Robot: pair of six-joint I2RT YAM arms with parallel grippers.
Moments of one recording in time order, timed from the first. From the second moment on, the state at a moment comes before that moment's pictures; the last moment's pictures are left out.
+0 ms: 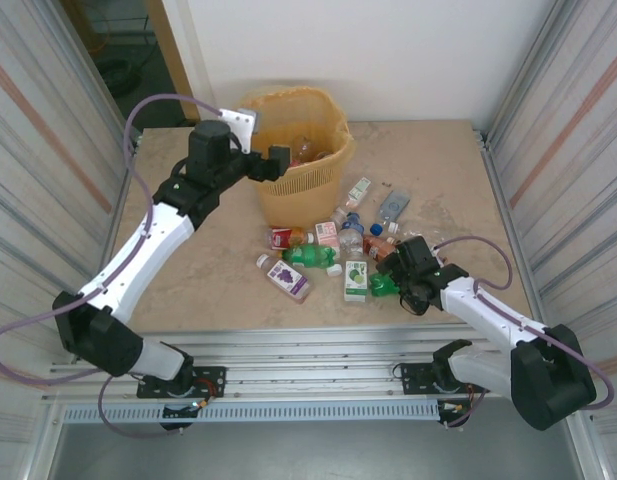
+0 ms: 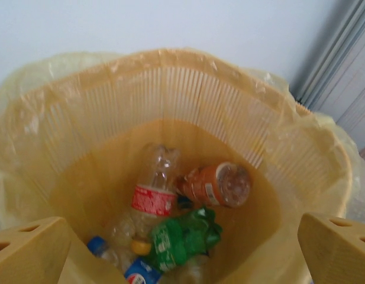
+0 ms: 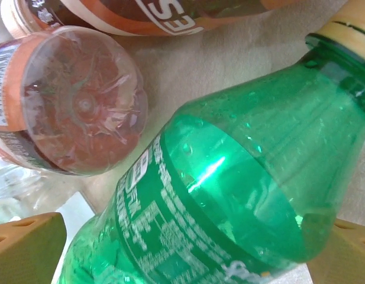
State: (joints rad) left arm -0.45 1.41 1.41 -0.34 0.03 -0.13; right arm 0.44 1.10 0.52 -0.51 0.09 1.23
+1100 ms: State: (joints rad) left arm -0.46 1.20 1.15 -0.29 -0.03 -0.39; right arm 0.51 0.95 0.46 -0.51 0.13 1.21
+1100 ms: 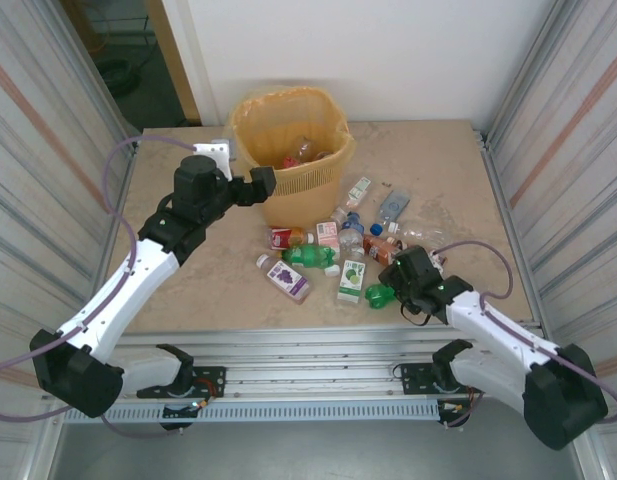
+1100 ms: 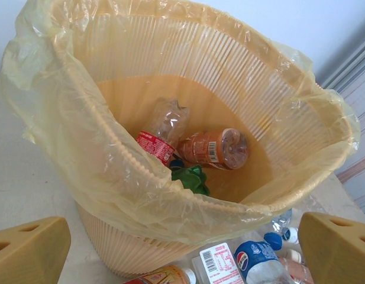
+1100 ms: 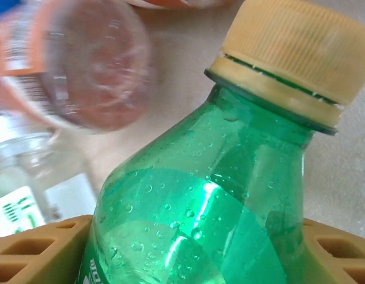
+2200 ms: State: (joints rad) left arm -0.65 1.54 1.67 -0.38 0.54 -0.34; right arm 0.64 0.86 0.79 -0.11 0.00 0.20
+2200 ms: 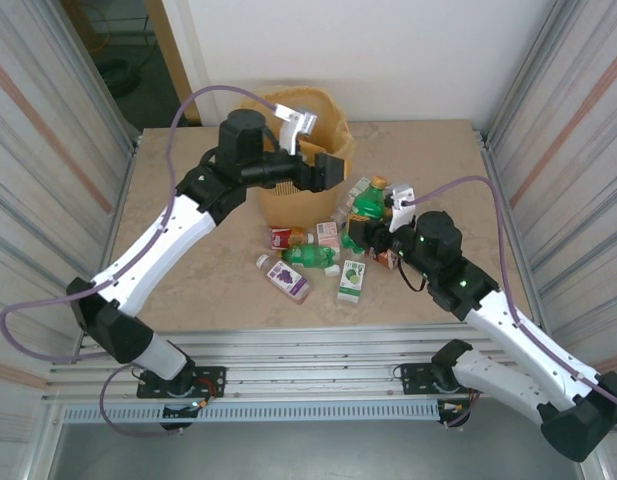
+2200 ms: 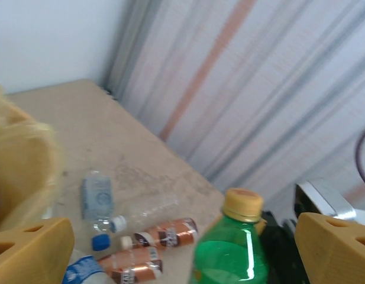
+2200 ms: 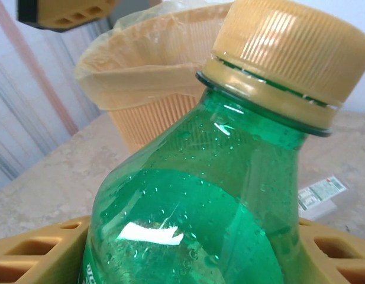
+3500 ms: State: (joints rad) left arm -0.68 1.69 1.83 -0.58 0.57 -0.18; right arm 0.68 0.96 0.87 -0.10 -0.03 0.18
